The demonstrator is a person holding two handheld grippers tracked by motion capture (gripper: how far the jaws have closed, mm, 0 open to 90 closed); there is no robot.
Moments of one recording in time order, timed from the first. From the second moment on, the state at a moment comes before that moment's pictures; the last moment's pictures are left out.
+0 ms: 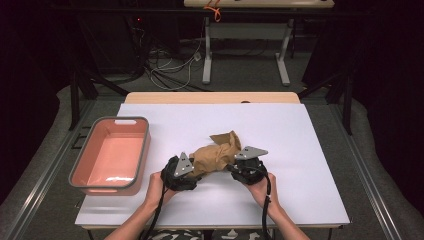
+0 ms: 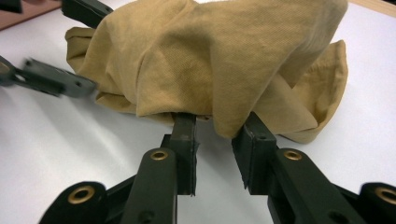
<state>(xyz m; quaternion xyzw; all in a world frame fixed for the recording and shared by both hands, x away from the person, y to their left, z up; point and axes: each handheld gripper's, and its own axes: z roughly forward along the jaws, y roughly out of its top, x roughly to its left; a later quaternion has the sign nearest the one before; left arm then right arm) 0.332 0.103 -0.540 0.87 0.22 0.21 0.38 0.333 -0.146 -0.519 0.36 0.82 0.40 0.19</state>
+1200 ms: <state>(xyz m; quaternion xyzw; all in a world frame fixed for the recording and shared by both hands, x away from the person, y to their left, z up) 0.343 0.119 -0.534 0.83 0.29 0.15 0.45 0.341 -0.135 -0.545 0.36 0.84 0.36 0.17</state>
